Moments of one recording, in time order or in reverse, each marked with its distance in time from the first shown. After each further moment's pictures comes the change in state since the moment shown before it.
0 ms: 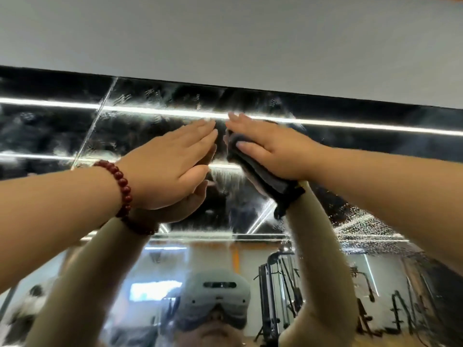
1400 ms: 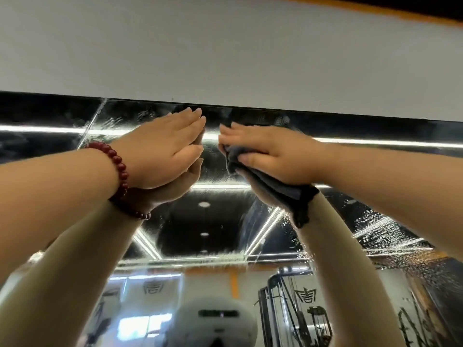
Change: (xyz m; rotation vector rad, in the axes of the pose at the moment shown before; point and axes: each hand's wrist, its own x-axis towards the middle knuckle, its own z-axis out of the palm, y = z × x) left_hand 0.056 -0.056 -0.006 0.061 0.039 -0.087; right_hand 0.038 0.015 -0.006 -0.034 -0.005 -0.054
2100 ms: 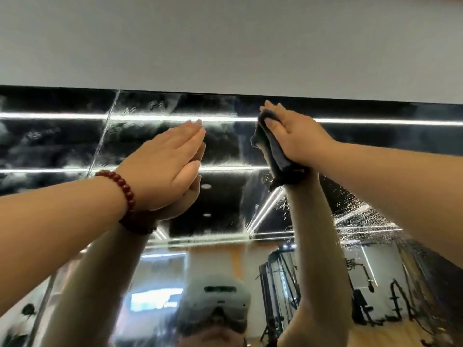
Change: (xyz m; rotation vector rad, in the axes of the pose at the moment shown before) left_hand -0.059 0.023 0.005 -0.066 0.053 0.058; right_hand -0.032 -0.007 -0.004 0.154 0.241 0.518
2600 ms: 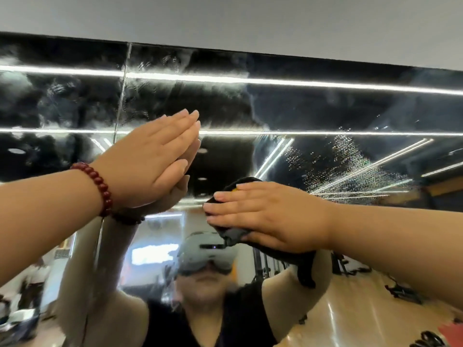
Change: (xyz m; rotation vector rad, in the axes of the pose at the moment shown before) left_hand -0.082 -0.013 -0.002 0.056 0.047 0.237; right_hand -0.146 -0.048 0.057 -0.201 -0.340 -0.938
